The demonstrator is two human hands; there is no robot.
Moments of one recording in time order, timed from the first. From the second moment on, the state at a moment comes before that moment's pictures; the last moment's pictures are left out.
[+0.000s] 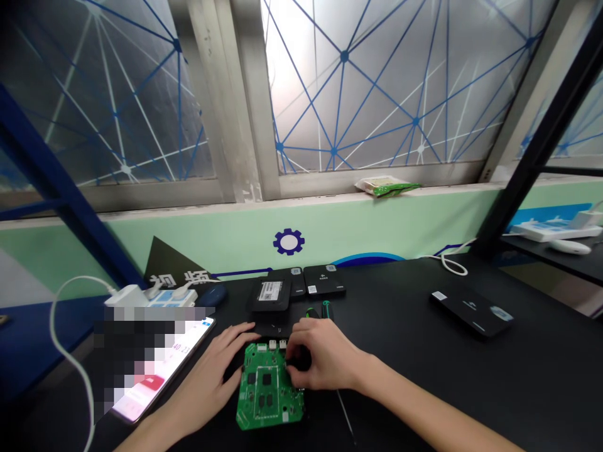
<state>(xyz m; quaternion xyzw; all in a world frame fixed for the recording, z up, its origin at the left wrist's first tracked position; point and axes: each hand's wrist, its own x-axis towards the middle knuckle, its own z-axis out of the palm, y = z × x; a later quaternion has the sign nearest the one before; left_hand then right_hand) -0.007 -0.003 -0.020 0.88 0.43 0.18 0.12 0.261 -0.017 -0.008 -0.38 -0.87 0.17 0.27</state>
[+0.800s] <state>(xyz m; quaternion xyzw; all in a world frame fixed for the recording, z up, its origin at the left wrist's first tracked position) -0.009 -0.003 -0.026 0.86 0.46 0.16 0.13 0.263 -0.015 -0.002 -0.41 -0.86 0.17 0.25</state>
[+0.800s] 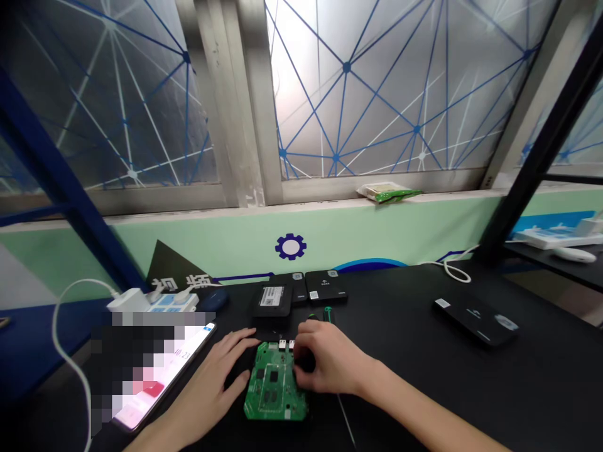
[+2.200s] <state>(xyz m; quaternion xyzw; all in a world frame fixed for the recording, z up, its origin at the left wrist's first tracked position) -0.013 -0.002 -0.029 0.87 0.45 0.18 0.09 0.244 0.053 0.012 -0.45 -0.86 0.05 0.23</state>
